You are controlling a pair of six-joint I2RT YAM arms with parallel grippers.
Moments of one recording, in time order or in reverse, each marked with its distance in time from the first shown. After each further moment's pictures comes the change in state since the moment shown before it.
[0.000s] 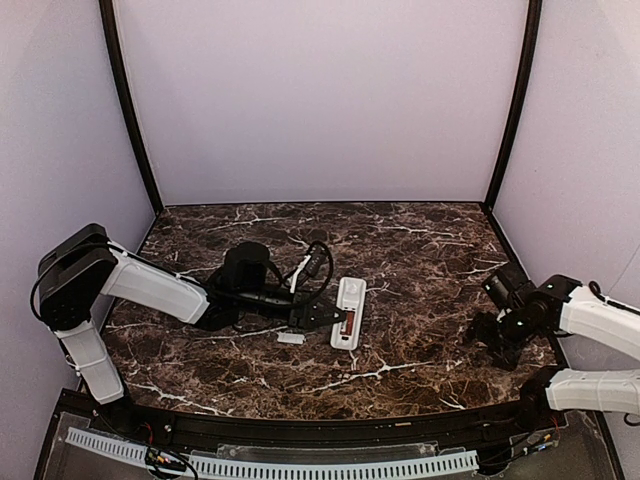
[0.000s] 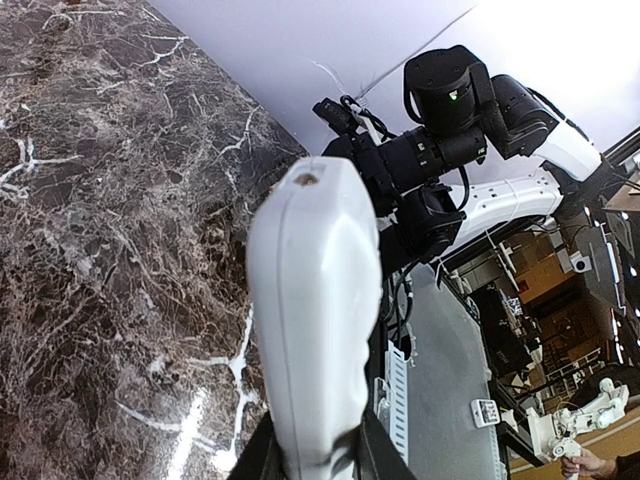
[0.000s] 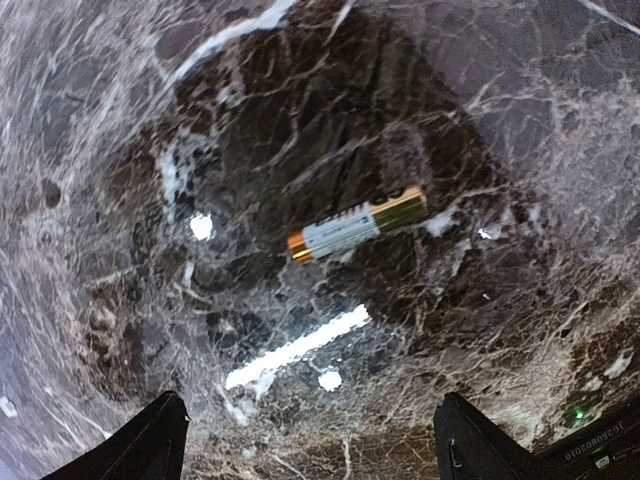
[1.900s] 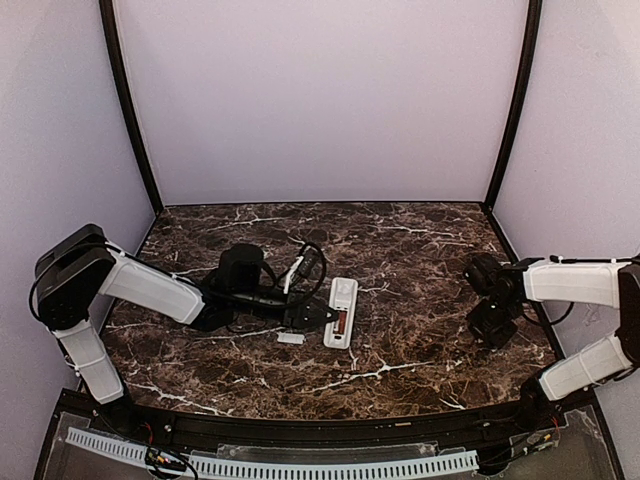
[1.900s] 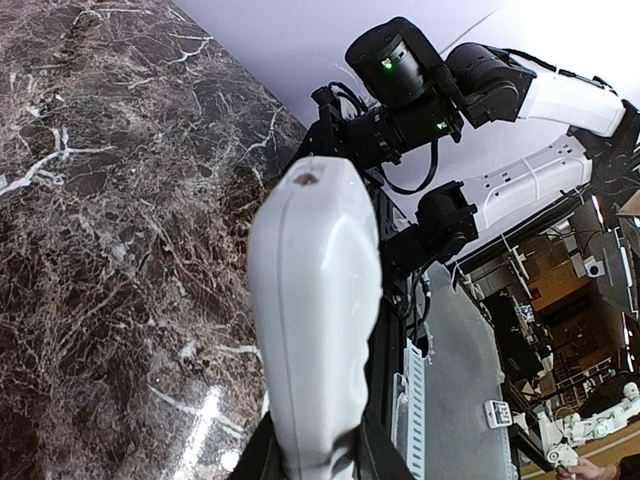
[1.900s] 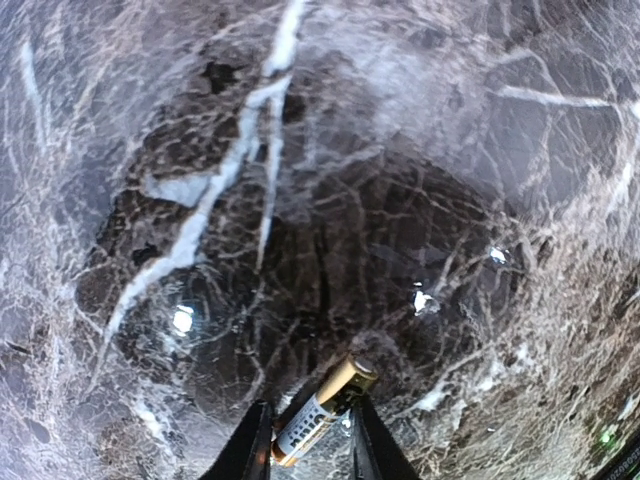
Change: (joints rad) left arm 0.028 -0.013 -0.039 -0.002 -0.014 0.022; right arm -0.108 0.413 0.094 0.159 0.182 0.211
